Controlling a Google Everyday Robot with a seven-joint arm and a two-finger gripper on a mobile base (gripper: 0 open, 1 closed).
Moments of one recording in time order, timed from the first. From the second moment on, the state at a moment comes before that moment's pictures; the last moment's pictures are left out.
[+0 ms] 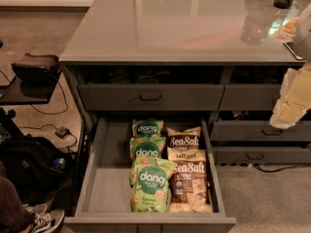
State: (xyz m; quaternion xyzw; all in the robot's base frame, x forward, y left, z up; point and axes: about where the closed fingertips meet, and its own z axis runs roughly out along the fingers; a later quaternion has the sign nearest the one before) arm 0.439 -0.215 0.982 -0.60 0.78 -0.04 0.17
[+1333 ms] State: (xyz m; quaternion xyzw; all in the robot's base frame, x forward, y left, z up) arm 0.439 -0.154 0.932 -0.66 0.73 0.05 0.19
